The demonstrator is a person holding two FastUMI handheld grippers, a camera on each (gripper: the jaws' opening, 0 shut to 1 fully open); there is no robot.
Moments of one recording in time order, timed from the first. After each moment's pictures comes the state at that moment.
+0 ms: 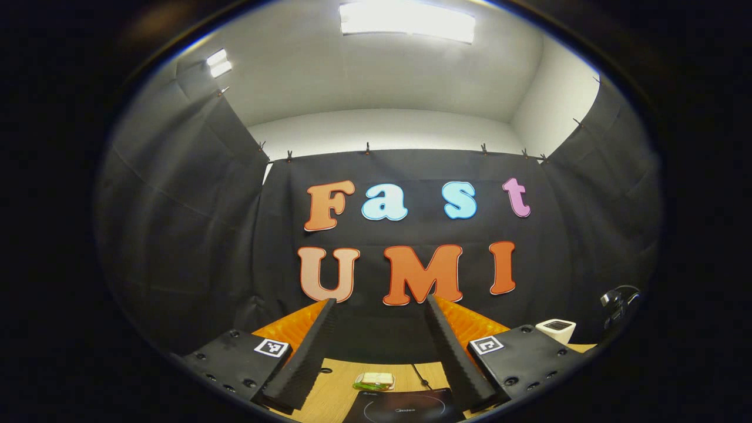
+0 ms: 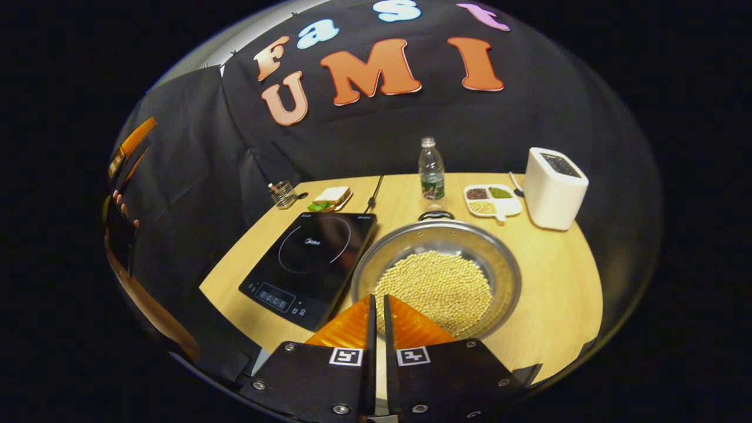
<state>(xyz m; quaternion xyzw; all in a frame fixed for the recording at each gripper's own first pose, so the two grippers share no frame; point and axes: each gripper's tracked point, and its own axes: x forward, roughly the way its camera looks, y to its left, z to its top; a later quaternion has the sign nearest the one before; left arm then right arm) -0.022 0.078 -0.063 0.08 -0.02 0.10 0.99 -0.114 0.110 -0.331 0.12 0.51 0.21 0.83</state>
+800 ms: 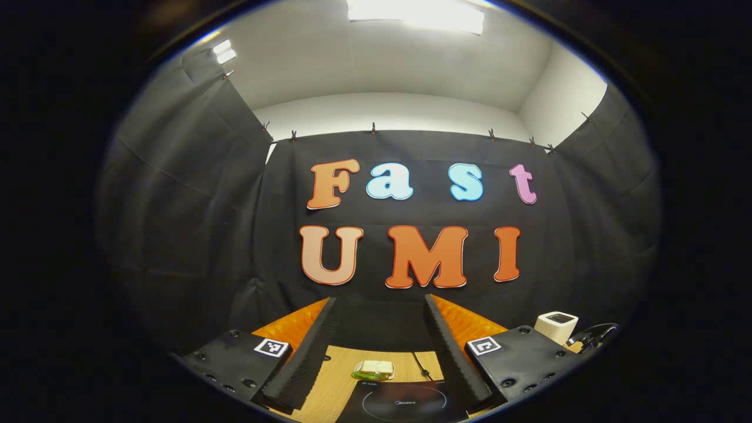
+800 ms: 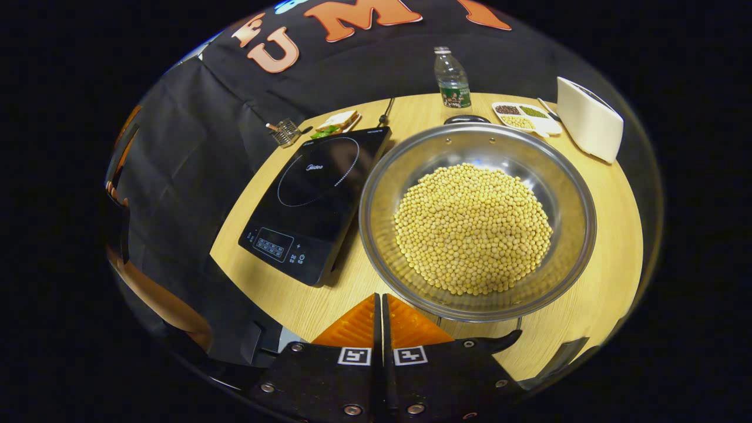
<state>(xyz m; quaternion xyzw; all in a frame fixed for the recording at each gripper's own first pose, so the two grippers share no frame) -0.009 0.088 -0.106 0.06 0.02 0.11 0.99 -0.178 0.137 -0.400 0.14 0.64 0.23 0.72</state>
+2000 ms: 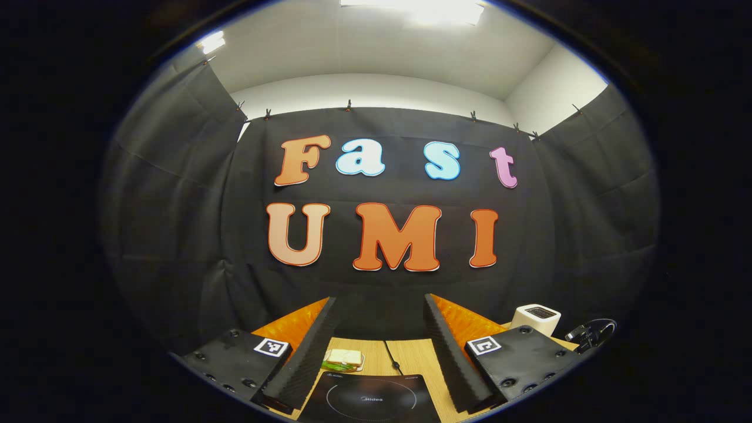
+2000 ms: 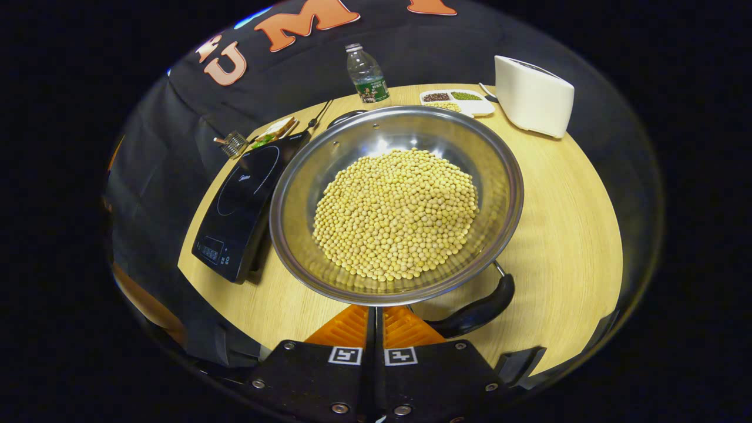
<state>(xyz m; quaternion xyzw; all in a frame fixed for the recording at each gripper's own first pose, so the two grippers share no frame) 0.043 0.034 -0.150 0.04 0.07 0.06 0.99 -0.158 0.020 -0.442 0.11 0.65 0.14 0.74</state>
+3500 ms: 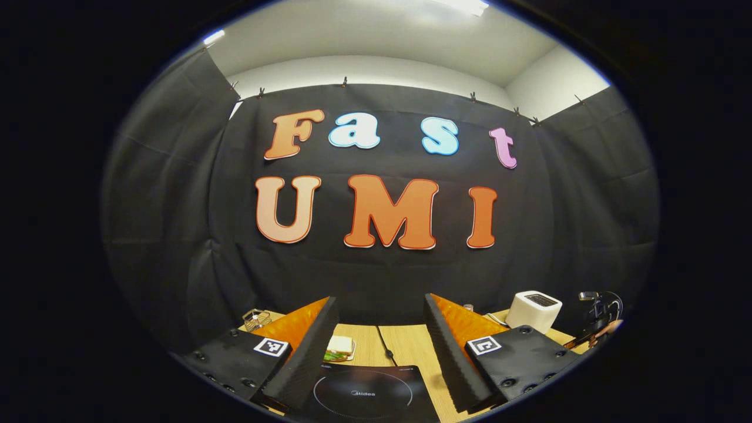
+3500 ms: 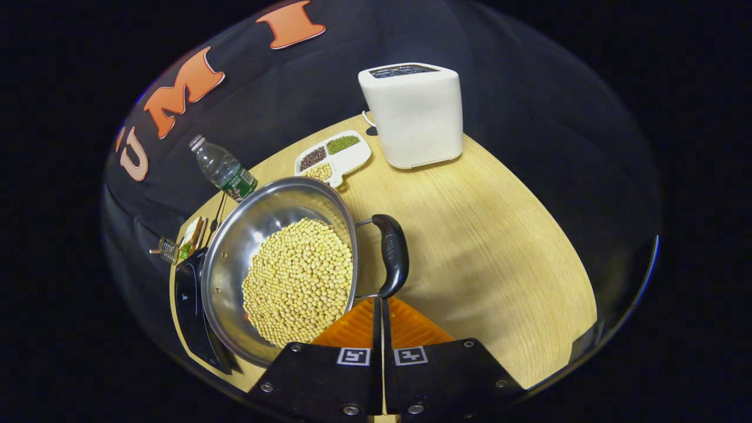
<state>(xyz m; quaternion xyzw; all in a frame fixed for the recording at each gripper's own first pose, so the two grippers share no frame) 0.073 0.030 -0.215 0.03 0.12 0.05 0.99 -0.033 -0.101 -0.501 0.18 0.61 -0.07 0.77</state>
